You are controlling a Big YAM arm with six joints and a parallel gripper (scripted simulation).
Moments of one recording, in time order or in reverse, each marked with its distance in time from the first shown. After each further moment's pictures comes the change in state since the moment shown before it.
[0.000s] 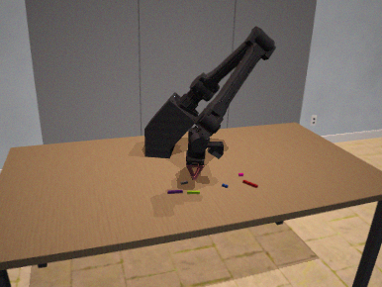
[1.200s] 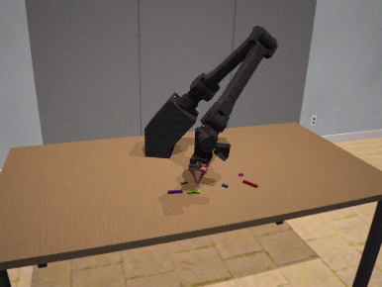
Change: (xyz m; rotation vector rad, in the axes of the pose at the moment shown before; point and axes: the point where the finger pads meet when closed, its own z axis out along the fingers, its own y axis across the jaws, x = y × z) arm -0.024 0.005 0.000 0.008 0.006 0.264
